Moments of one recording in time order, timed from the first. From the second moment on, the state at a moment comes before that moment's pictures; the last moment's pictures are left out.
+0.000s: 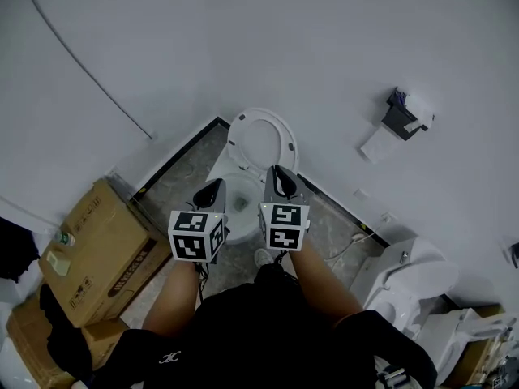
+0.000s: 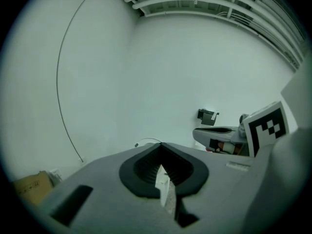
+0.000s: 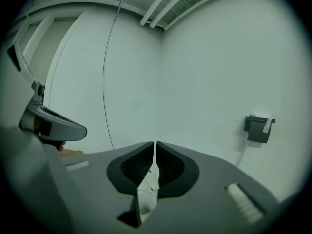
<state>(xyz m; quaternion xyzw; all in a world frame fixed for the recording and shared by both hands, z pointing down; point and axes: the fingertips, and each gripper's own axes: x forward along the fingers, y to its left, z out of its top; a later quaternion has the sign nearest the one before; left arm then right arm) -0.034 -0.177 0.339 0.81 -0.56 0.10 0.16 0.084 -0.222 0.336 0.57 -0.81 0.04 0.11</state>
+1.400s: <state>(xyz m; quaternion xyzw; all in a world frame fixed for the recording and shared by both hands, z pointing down) -0.057 -0.289 0.397 0.67 -0.70 0.14 0.21 0.148 -0.505 0.558 0.47 -0.80 0.00 0.36</state>
